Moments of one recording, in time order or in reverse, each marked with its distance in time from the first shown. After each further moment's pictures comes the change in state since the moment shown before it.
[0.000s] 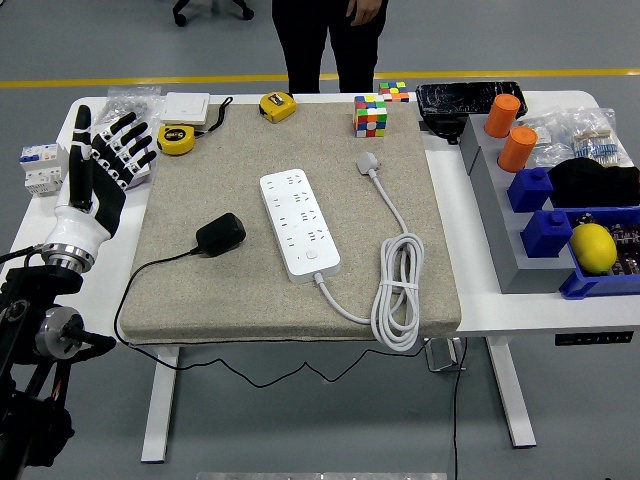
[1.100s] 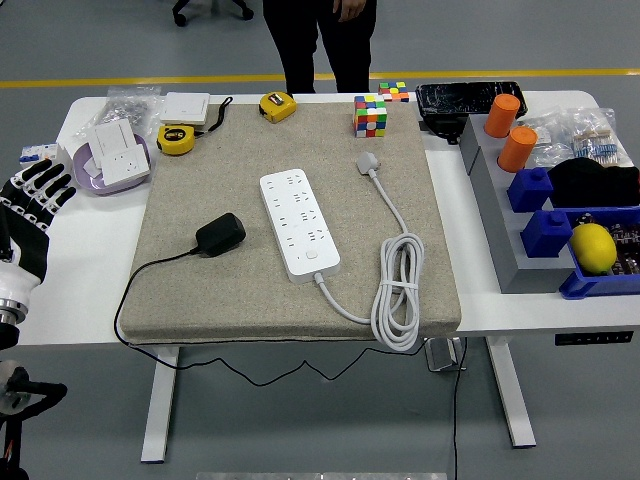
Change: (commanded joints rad) left arm 0.182 0.000 -0.122 -0.086 0.063 0.030 -0.064; right arm -0.049 0.059 0.024 0.000 -0.185 0.000 -0.017
